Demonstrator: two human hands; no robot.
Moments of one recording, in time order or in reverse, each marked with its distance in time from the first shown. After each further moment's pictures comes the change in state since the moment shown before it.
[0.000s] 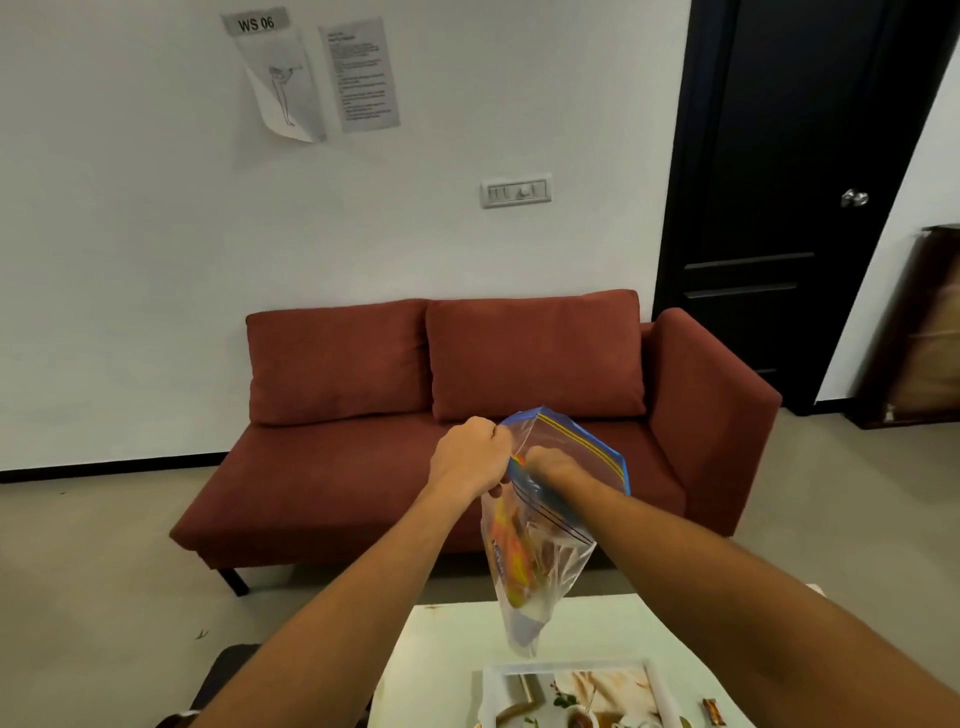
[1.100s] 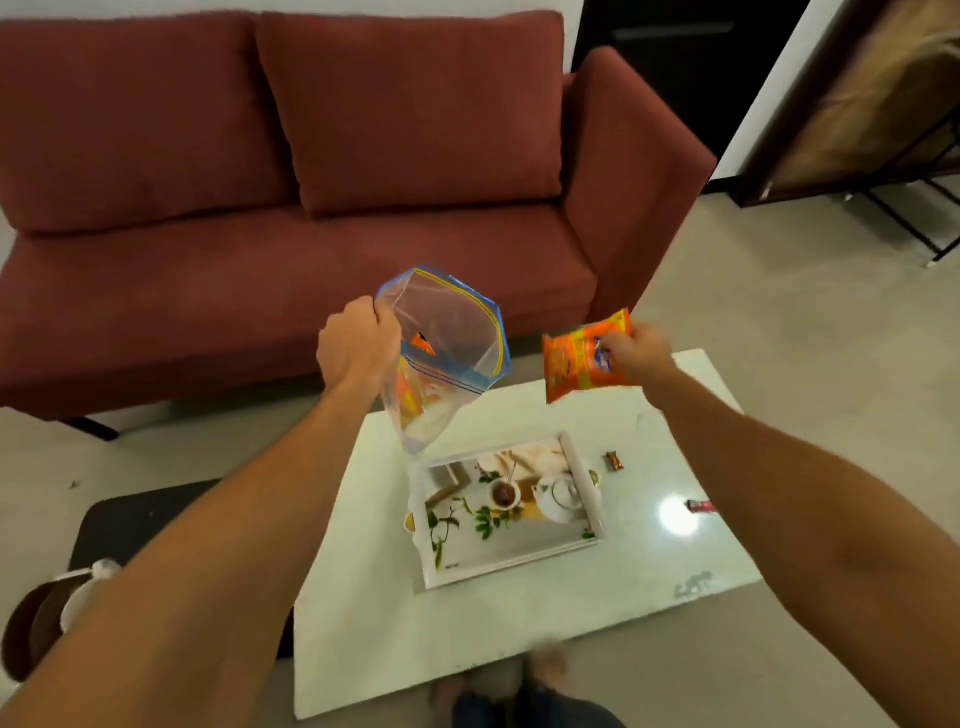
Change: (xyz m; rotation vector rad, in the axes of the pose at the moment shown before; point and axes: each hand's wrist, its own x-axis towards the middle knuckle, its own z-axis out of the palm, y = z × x) left_hand 0.056 -0.164 0.131 0.168 0.158 -0.179; right_hand 0.012 0.228 0.129 0.817 0.358 0.525
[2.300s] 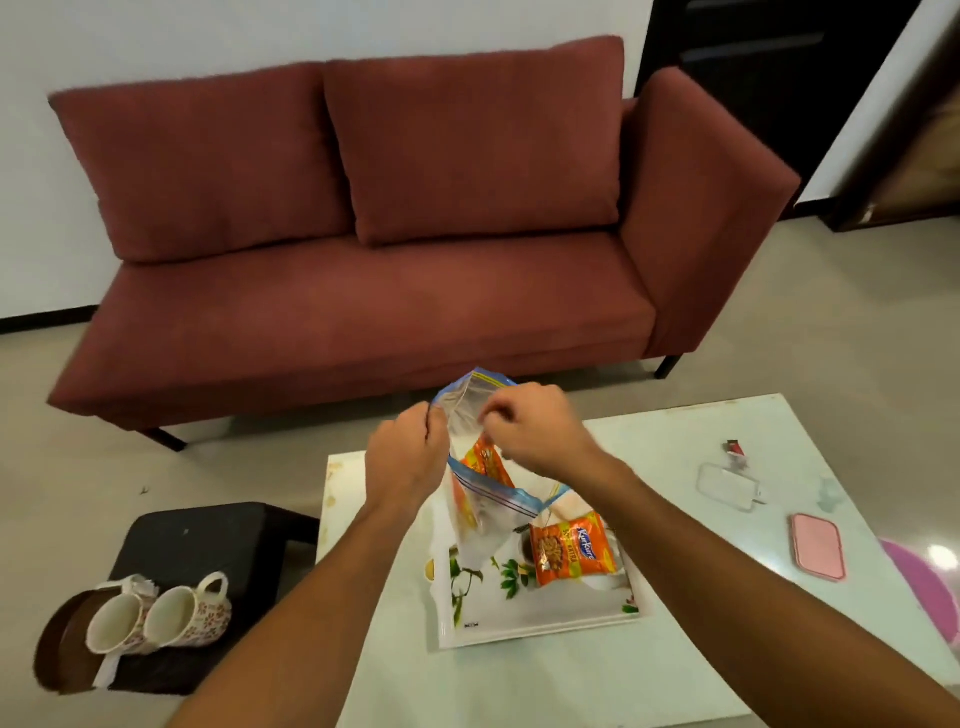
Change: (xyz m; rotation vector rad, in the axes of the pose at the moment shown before) left_hand -0.064 -0.022 0.068 -0.011 -0.058 0.086; right_hand -0.068 -0.044 0.100 -0.313 -0.402 -0.687
